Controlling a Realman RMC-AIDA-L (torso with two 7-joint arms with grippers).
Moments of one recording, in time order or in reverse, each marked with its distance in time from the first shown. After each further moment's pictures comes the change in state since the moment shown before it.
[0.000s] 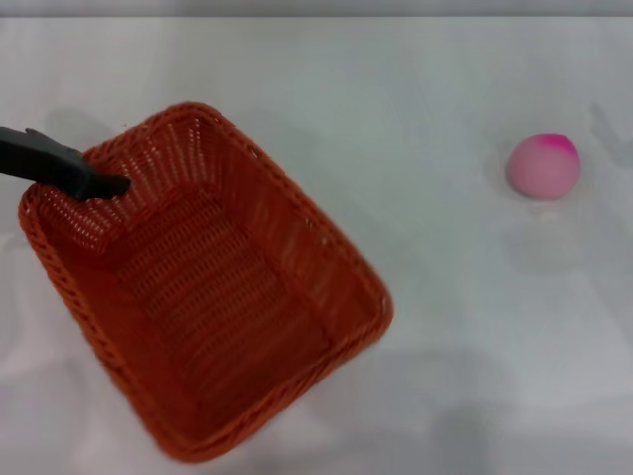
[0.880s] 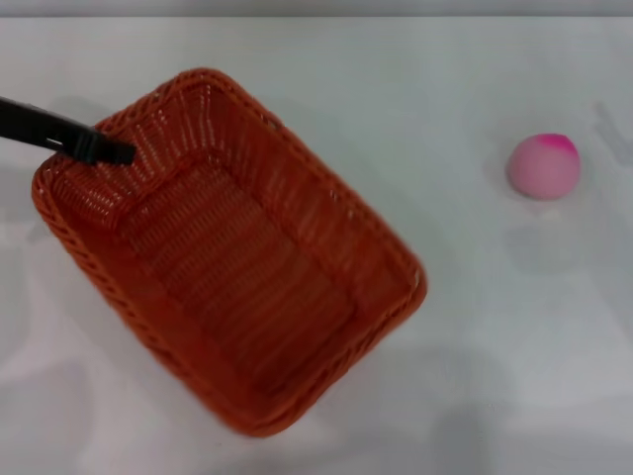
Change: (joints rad) left arm -0.004 -0.018 0.006 -0.147 -0.015 -0.096 -0.241; right arm -0.001 -0.002 0.001 -0.008 0.004 0.001 -0.002
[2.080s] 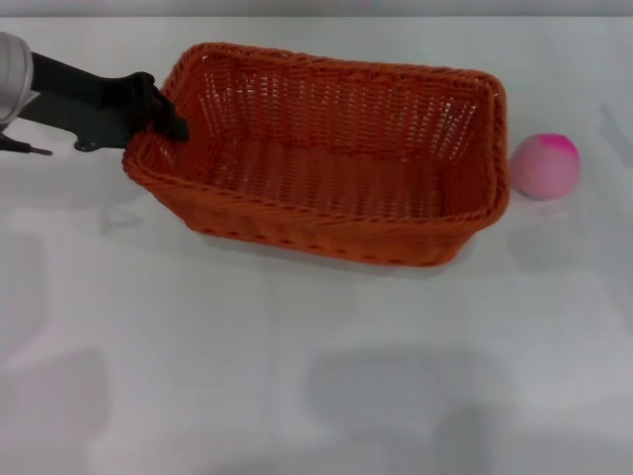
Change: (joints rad) left arm -0.065 -0.017 0.007 0.031 -0.068 -0.033 -0.704; right arm -0.008 -0.005 -0.011 -0.015 -0.006 -0.027 -0.029
